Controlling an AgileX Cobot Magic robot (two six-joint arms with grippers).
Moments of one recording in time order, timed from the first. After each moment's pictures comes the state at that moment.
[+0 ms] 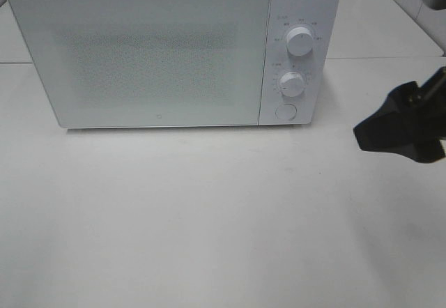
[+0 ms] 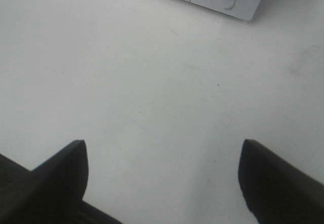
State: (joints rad) left arm 0.03 0.00 -0.50 -0.09 1.04 0.03; right arm 0.49 0.95 -0.72 0.02 0.66 0.15
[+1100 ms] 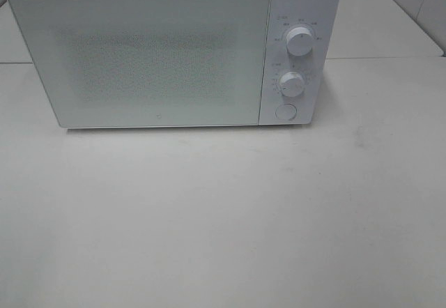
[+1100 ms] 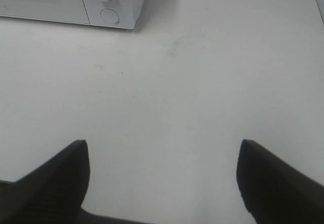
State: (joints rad) left arm 0.03 0.00 -0.50 -0.09 1.04 0.03; right arm 0.20 0.16 -0.61 -0.07 1.08 0.15
